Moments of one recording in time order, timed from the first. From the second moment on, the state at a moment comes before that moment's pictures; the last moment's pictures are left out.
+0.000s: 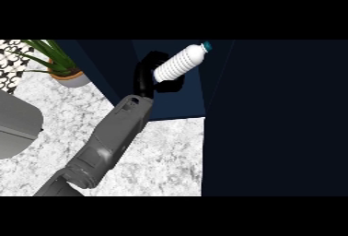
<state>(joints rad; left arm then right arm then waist) -1.03 0.01 -0.36 -0.28 0.42 0.73 -0.41 1.05 -0.53 0.43 -2.48 -0.04 0.04 -0.60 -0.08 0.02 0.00</state>
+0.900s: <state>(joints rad) -1.12 0.01 -0.20 -0.32 0.51 0.58 -0.65 1.07 -0.54 0.40 -2.48 -0.05 0.09 -0.63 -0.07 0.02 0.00</state>
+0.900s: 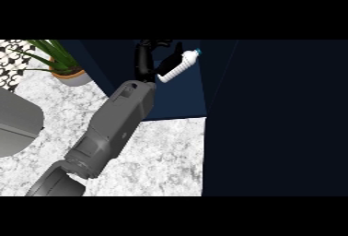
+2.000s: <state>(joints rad) -0.73 0.00 -0.51 -0.81 0.78 0.22 -0.60 1.06 -0.52 0.50 -2.50 -0.03 0.03 -0.56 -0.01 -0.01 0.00</state>
